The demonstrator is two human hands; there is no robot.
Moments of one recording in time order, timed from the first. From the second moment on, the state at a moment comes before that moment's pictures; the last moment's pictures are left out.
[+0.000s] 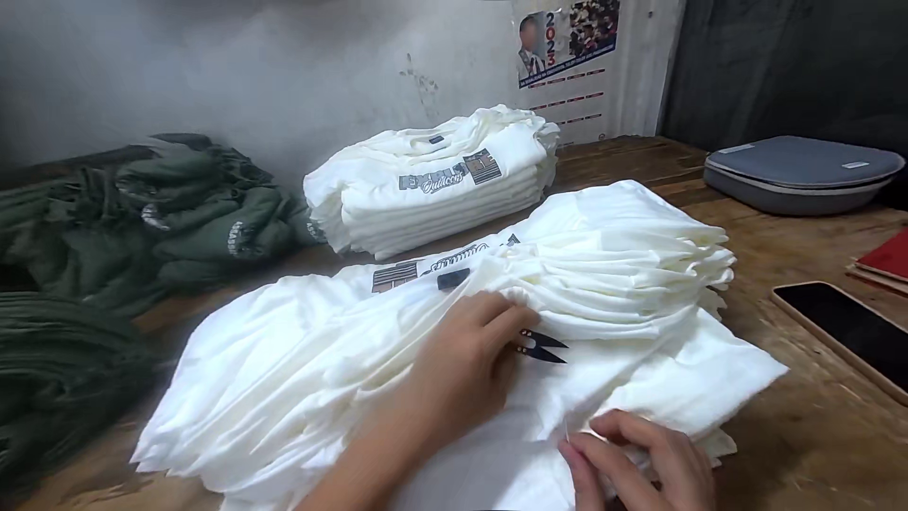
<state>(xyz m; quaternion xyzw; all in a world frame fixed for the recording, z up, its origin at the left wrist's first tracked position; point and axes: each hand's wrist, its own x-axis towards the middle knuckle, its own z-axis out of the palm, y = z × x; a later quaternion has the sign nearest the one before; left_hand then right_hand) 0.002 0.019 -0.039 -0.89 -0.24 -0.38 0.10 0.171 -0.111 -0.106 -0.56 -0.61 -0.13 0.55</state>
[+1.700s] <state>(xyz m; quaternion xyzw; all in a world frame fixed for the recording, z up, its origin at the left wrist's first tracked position) -0.009 0.026 -0.024 -0.89 -0.20 -0.31 -0.25 0.155 -0.082 -0.088 -0.54 -0.62 -0.12 0.56</state>
